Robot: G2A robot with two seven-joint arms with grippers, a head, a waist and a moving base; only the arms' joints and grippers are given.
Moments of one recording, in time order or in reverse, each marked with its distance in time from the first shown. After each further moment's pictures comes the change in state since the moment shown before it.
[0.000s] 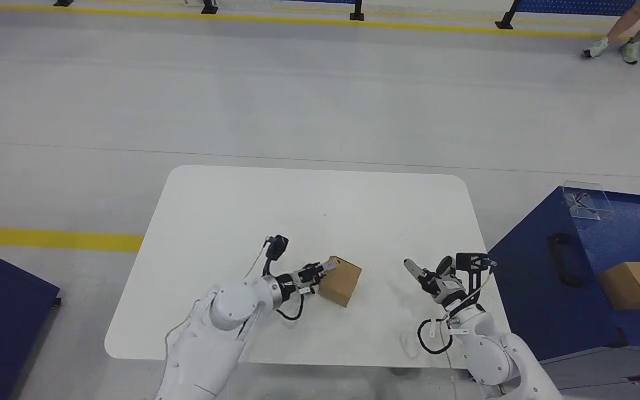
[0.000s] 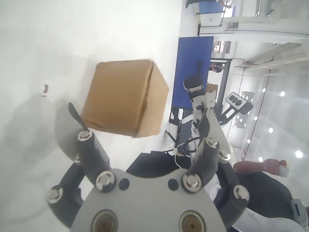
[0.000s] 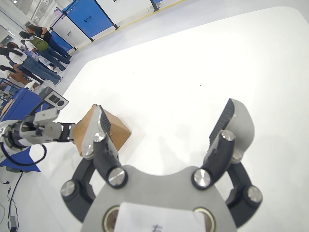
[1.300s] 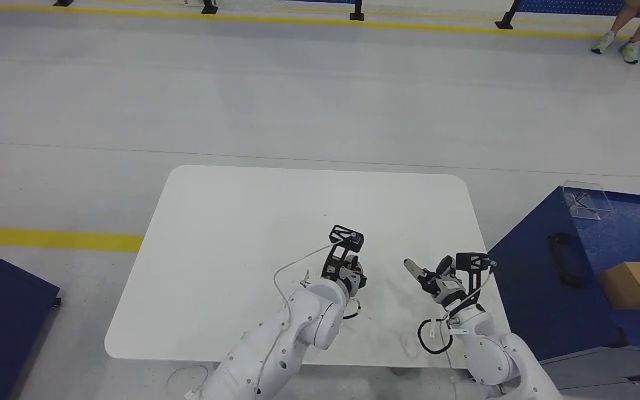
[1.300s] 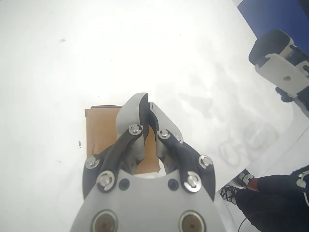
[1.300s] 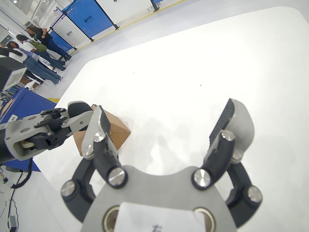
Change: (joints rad) left arm -0.176 -0.099 0.462 -0.047 0.901 0.266 0.059; right arm 0.000 0.000 0.000 0.000 0.000 0.000 0.000
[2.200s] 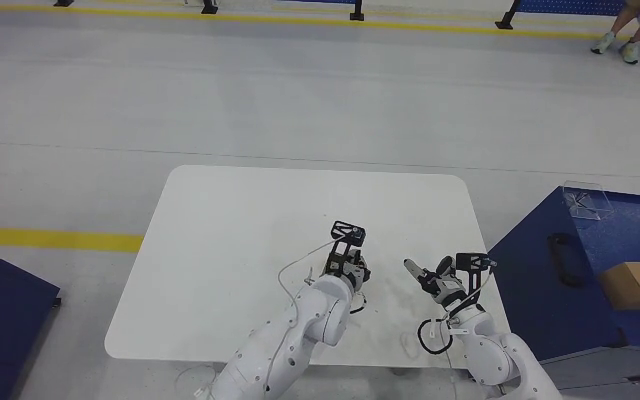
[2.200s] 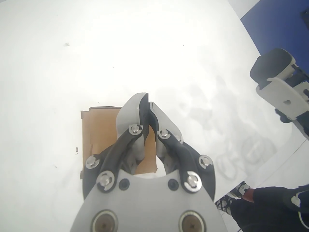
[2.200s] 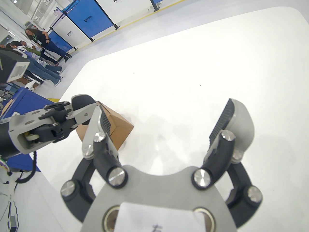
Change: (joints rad) left arm 0.010 -0.044 -0.023 0.013 0.027 0.039 0.047; right arm 0.000 0.000 0.000 0.000 0.000 0.000 0.000
